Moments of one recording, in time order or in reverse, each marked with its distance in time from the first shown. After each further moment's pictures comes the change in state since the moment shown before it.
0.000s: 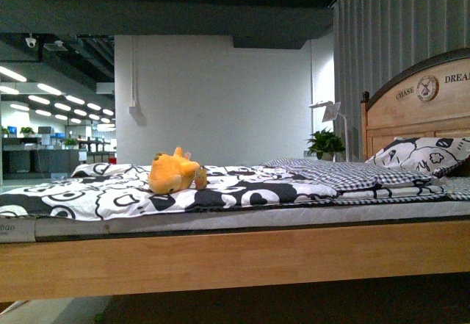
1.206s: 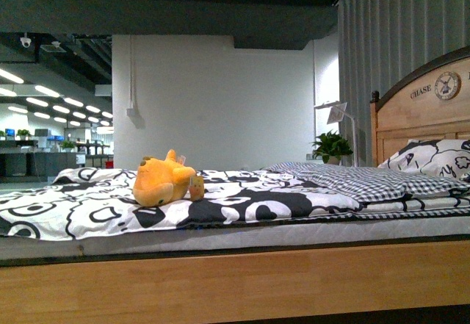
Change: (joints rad) left arm 0.000 0.000 0.000 0.000 0.000 0.000; right arm 0.000 0.000 0.000 0.000 0.000 0.000
